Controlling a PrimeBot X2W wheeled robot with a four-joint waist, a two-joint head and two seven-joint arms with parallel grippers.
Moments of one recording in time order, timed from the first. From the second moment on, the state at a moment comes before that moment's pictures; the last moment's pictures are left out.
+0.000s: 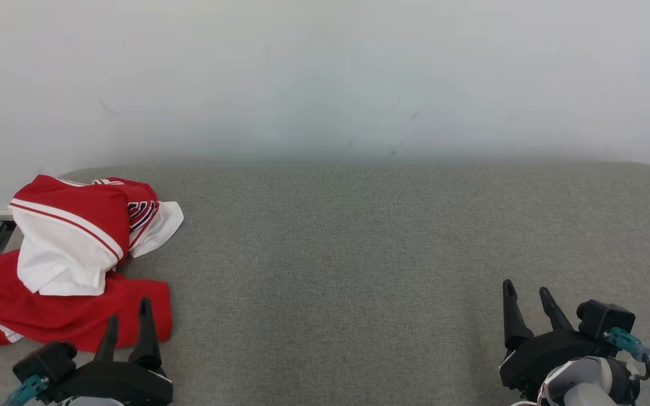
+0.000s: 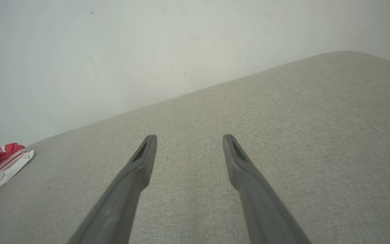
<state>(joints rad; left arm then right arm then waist) -0.18 0.12 -0.21 0.42 -0.70 0.08 -0.18 -0.18 -0.09 0.11 0.48 0.56 -0.08 -0.18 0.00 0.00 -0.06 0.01</state>
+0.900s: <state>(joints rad) -0.23 0.17 -0.33 0.49 -0.46 0.11 -0.15 -0.20 -0.09 0.11 0.56 0.29 -0.12 -0.24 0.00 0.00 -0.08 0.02</state>
